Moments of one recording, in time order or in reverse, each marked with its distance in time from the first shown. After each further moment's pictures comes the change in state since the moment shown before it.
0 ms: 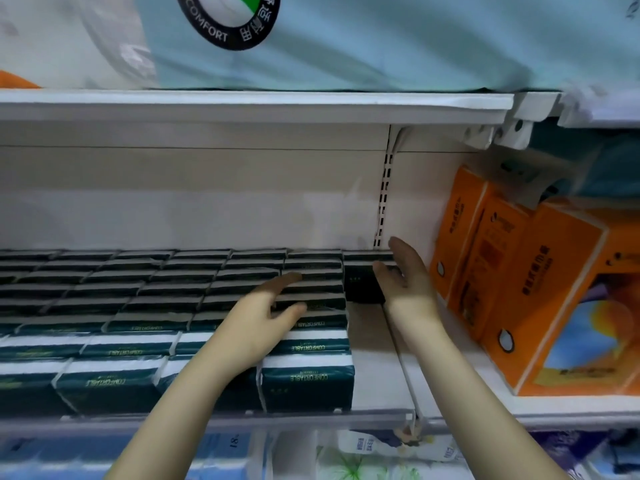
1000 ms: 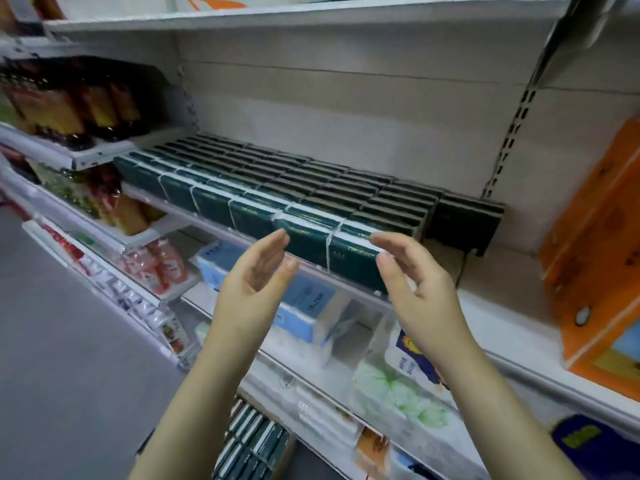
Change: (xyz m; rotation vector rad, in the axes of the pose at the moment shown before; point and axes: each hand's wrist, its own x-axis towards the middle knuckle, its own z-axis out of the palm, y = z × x) left_hand -0.200 0.069 0.070 -0.476 0.793 -0.238; right_hand -0.133 -0.031 -0.057 0.122 -0.734 -0.262
